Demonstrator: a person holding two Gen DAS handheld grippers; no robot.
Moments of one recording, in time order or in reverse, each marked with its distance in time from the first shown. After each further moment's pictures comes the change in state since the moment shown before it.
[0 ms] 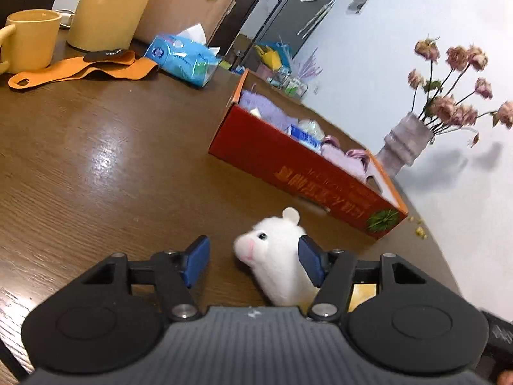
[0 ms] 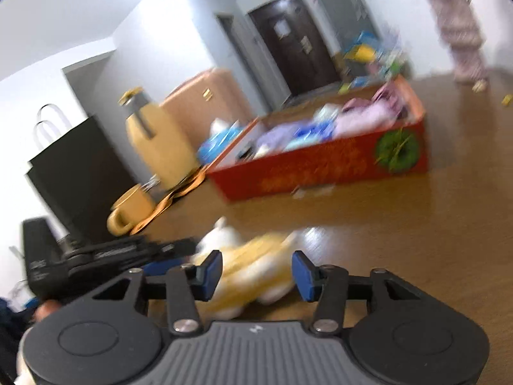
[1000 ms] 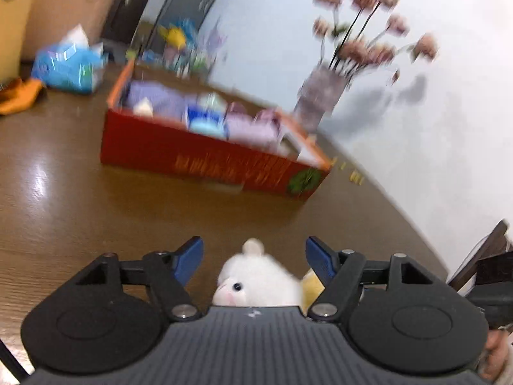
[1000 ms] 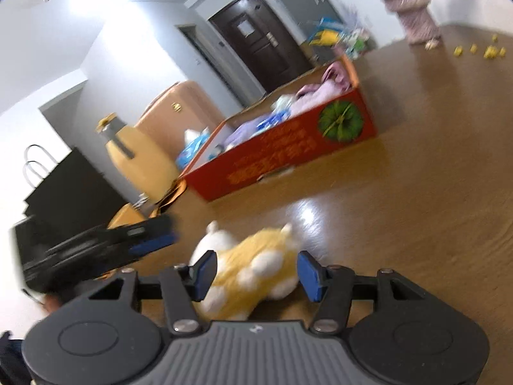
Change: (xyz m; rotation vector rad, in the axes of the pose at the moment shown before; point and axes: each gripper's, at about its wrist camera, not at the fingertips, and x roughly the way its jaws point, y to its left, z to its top) left arm 0.033 -0.046 0.010 0.273 0.156 -0.226; right arm -0.019 -0.035 -0.030 0.220 0.074 0.064
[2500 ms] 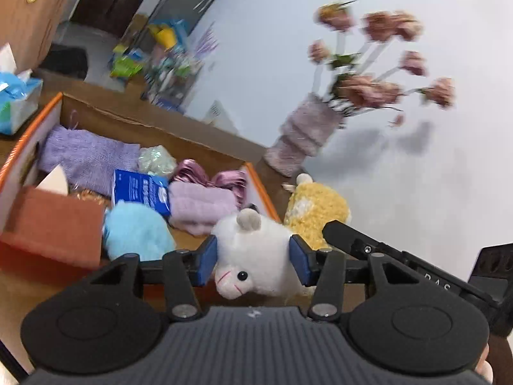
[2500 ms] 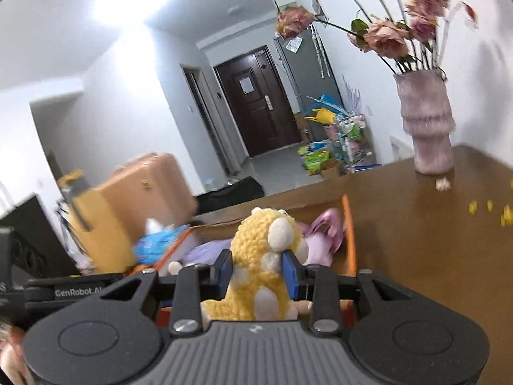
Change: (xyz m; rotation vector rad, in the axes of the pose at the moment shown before) left arm 0.098 -0.031 0.131 -0.114 -0.042 -0.086; right arm 0.053 0.010 0.189 -0.267 -0.217 -0.199
